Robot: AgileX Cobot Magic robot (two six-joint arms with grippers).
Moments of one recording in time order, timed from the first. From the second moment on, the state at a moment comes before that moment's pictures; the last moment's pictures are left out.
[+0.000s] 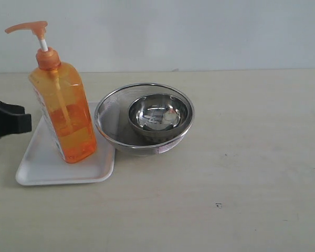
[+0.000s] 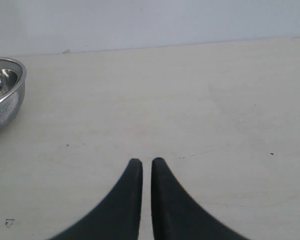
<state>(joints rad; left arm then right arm) -0.35 1.04 -0.52 0.32 0.16 -0.49 0.07 0.02 0.00 -0.04 0.34 0.13</state>
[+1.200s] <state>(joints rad) -0.54 0.94 -0.25 -0.19 -0.46 0.00 0.07 0.02 0.00 -0.04 0.34 0.13</state>
